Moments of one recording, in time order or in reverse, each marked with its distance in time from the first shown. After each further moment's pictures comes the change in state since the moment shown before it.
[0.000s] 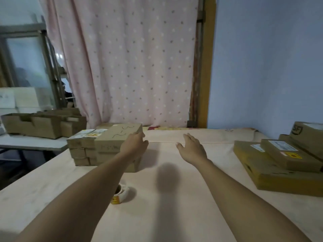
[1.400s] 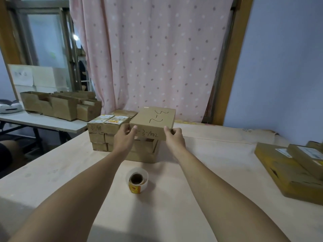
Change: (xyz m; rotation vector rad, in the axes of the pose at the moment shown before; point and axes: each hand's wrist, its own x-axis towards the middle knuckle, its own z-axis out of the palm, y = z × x) left_hand -0.015 -0.126 -0.012 -0.818 0.290 -0.259; right_hand 0.016 -0.139 0.093 0.779 0.008 0.214
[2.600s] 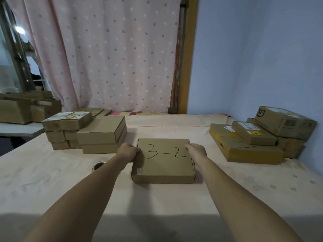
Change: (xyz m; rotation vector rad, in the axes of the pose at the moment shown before) left_hand -0.093 -0.007 0.116 0.118 -0.426 -0.320; right_hand -0.030 0.139 -0.217 0.014 0.213 0.303
